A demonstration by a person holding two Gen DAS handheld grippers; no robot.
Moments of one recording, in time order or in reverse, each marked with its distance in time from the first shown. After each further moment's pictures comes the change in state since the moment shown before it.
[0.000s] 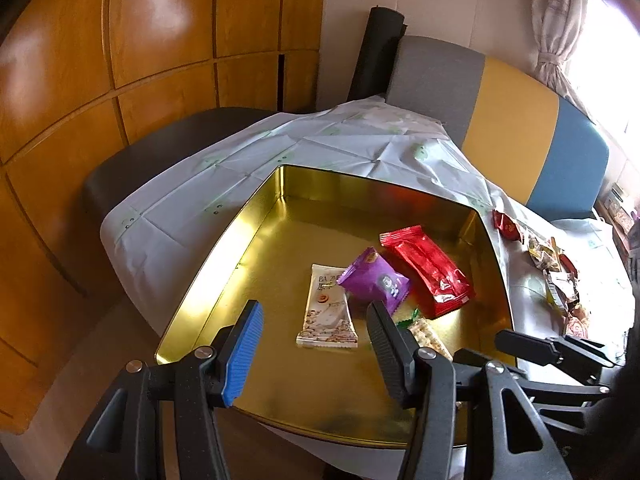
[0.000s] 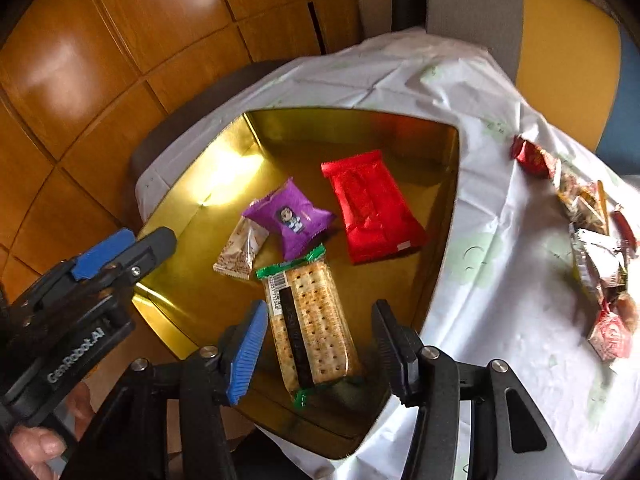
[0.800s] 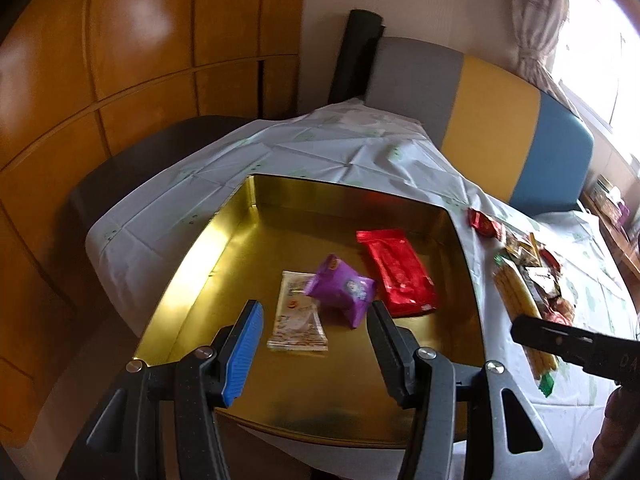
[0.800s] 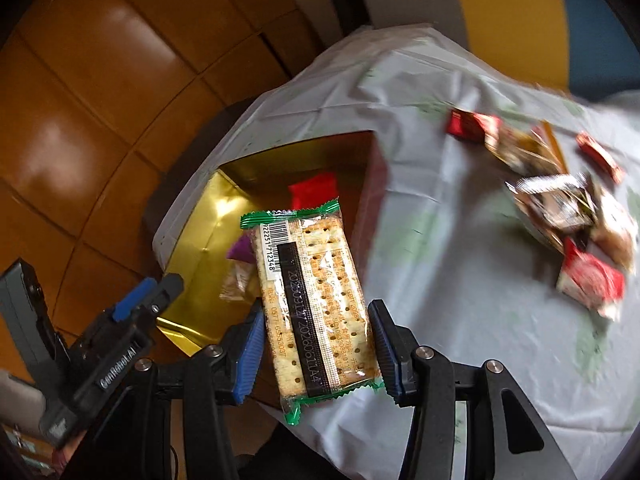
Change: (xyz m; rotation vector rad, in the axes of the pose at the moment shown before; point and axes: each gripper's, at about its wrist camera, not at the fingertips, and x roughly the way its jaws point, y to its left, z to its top) left arm -0.008 -0.020 0.002 0.024 -0.010 -0.038; right arm -0.038 -0.053 0.010 0.217 -0.012 0.118
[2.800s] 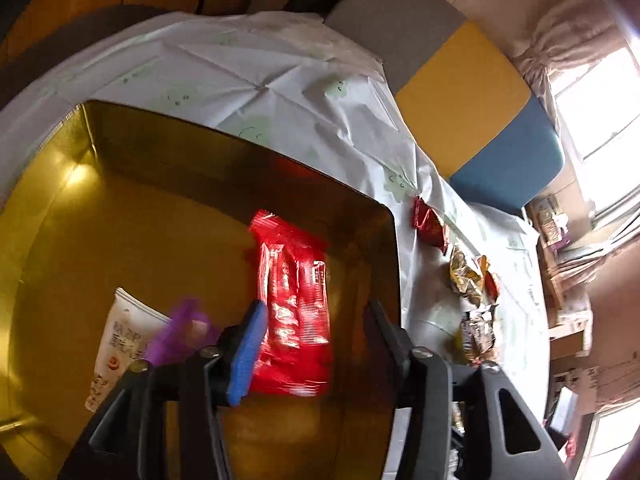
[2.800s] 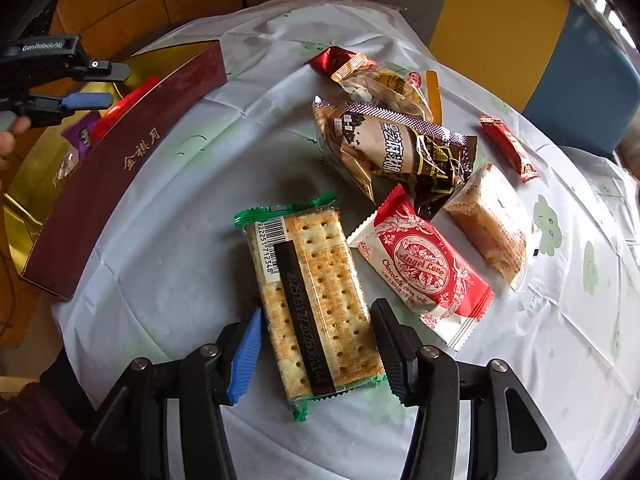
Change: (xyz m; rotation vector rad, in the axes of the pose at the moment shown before) left arm 0.132 -0.052 0.061 -0.151 0.344 -0.357; right arm 0.004 -0.144 -0.038 -0.249 0.134 -0.370
